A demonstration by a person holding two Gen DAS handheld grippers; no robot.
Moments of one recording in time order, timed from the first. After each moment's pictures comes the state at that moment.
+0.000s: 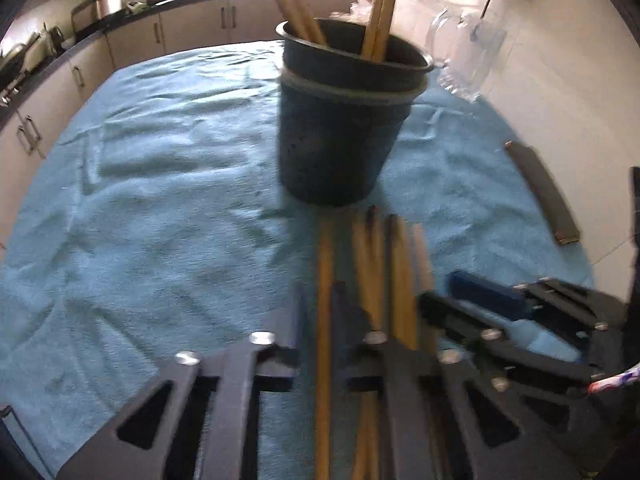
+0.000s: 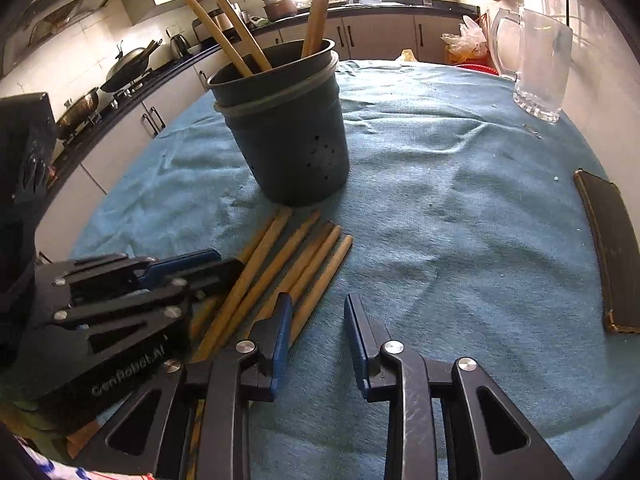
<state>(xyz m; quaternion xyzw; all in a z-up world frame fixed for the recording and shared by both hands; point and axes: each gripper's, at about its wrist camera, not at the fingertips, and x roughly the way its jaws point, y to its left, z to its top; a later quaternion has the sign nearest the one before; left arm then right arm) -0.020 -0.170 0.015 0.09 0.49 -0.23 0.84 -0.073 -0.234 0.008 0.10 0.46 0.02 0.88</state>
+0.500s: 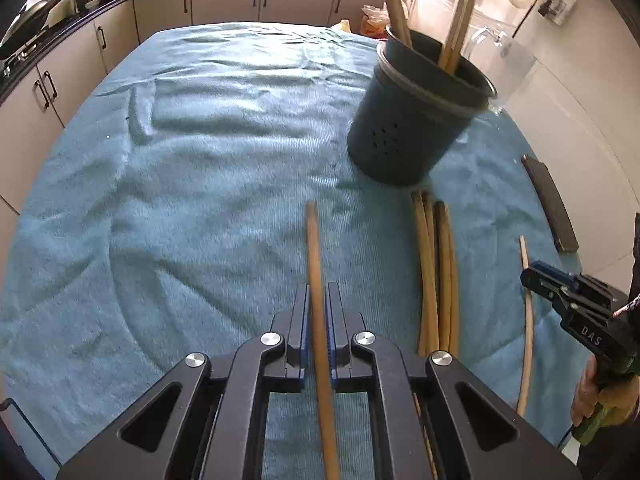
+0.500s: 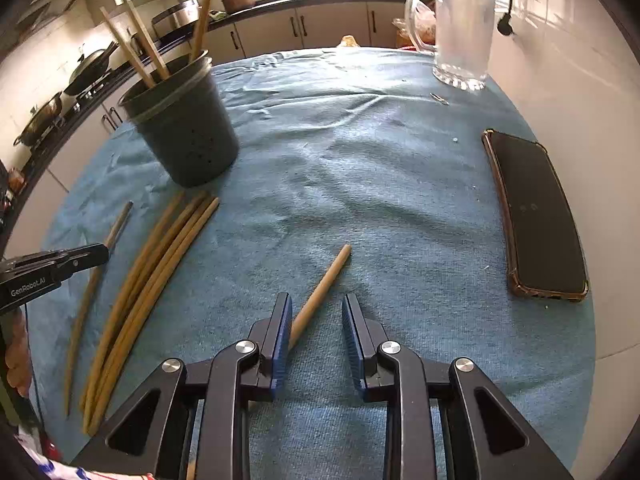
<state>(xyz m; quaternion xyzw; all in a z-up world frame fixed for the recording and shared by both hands) -0.009 -0.114 0.021 0.03 0.53 -0.22 0.82 -0.102 -0.309 0.010 0.12 0.49 -0.04 0.86</state>
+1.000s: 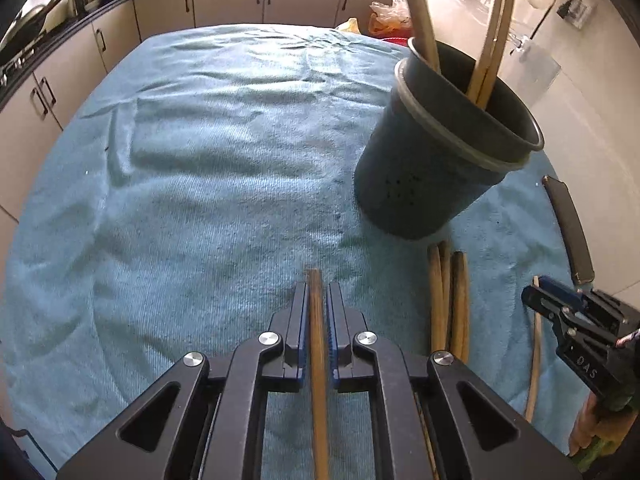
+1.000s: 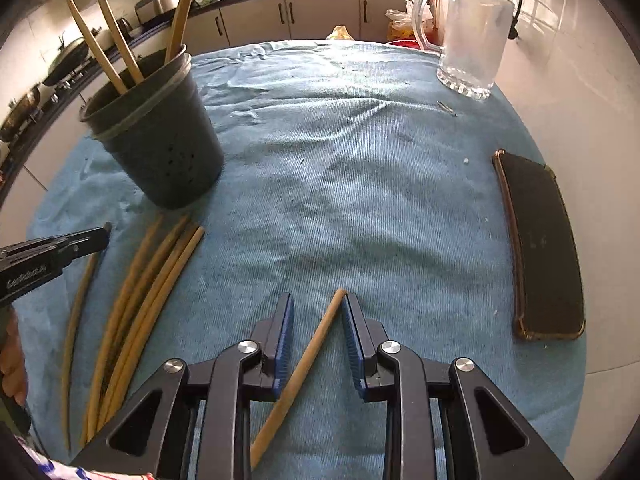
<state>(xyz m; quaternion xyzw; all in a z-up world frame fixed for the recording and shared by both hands) 0.026 -0.140 0.016 0.04 0.53 -0.20 0.82 -0.060 -0.290 0.011 0.07 0.52 -0.08 0.85</state>
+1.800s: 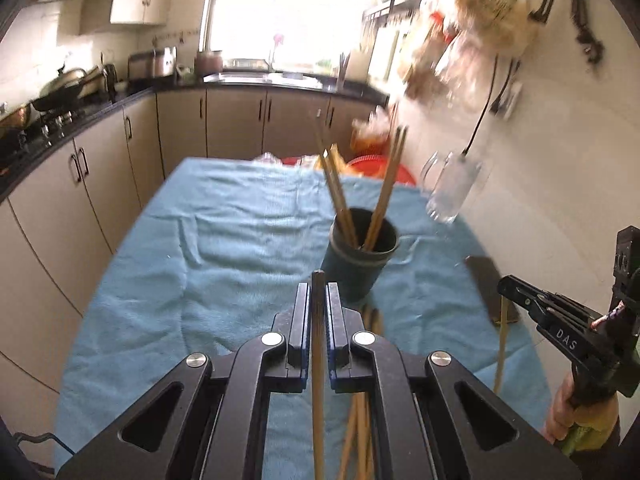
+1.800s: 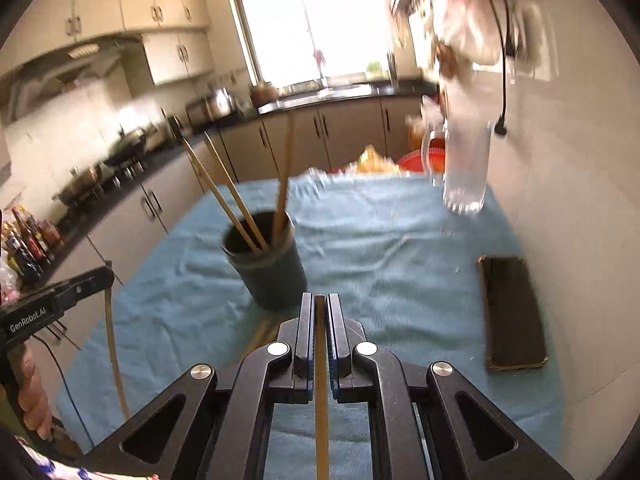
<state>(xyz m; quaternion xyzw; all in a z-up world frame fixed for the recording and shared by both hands) -0.097 -0.086 0.163 -0.01 0.34 -0.22 0.91 -0.149 -0.273 0.135 0.12 0.30 -0.03 0.95</state>
